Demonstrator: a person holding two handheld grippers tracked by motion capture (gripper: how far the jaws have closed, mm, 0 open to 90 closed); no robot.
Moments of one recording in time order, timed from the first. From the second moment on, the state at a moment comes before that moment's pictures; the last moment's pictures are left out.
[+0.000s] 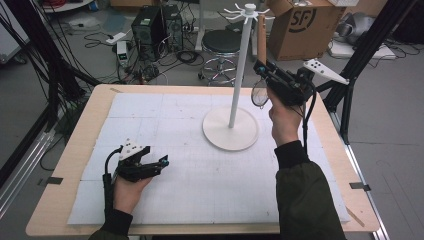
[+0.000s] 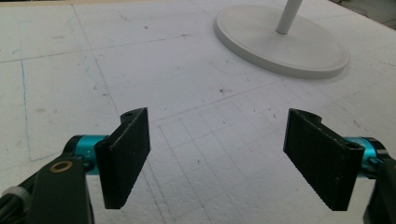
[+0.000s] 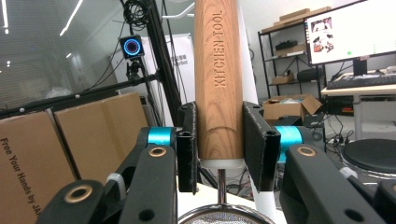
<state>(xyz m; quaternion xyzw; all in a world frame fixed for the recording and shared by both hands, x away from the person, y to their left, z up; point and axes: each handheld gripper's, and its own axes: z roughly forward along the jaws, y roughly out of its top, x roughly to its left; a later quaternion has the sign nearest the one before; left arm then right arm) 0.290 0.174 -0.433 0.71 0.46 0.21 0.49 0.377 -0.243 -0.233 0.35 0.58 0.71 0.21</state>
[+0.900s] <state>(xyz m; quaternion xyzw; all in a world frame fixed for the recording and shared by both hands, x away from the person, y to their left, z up) 0.289 0.174 -0.432 0.71 0.45 0.21 0.49 0.387 -0.239 -0.243 0.38 0.58 0.69 0.20</state>
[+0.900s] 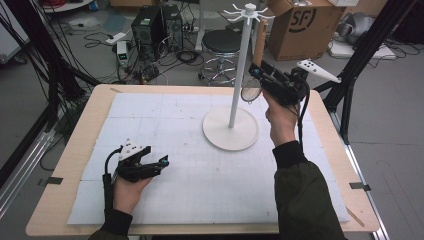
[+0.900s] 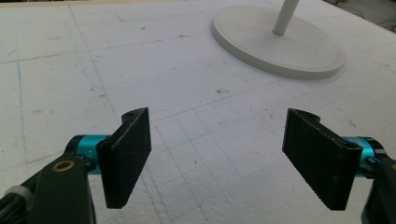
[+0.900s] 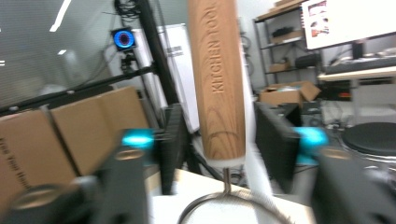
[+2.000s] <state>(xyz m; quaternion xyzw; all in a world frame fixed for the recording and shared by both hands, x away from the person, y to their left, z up) 0.285 0.173 -0.428 0.71 0.43 0.21 0.52 0.347 -0.278 -0.316 0.39 0.65 0.62 0.20</state>
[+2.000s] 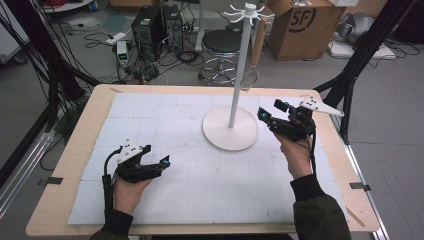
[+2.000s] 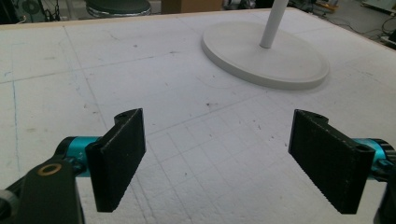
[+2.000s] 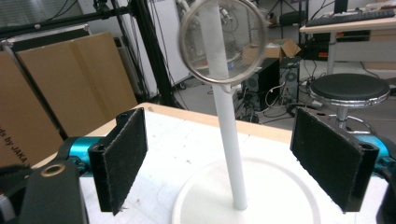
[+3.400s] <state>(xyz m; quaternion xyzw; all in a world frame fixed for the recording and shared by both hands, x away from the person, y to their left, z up) 0.284 0.164 -0.435 0.71 0.40 0.18 0.55 0.287 -0.303 -0.421 0.39 0.72 0.55 0.15</state>
